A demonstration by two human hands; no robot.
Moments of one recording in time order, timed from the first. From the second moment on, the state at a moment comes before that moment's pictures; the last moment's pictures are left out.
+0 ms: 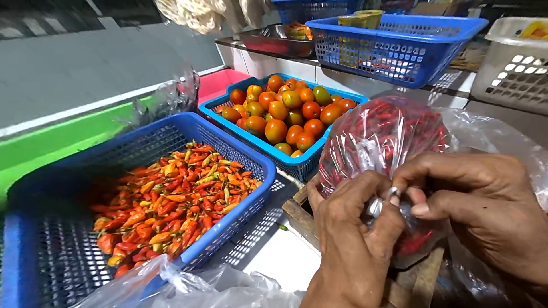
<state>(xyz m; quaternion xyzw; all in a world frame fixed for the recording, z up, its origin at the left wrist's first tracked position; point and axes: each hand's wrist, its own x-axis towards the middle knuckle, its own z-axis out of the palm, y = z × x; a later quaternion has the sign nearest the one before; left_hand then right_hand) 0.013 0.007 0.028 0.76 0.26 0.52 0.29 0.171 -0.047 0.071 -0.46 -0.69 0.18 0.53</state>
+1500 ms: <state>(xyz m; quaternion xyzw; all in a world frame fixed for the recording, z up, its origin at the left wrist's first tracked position) 0.010 0.008 0.030 0.74 0.27 0.50 0.37 0.159 -0.051 0.071 -0.53 -0.77 -0.08 0.35</state>
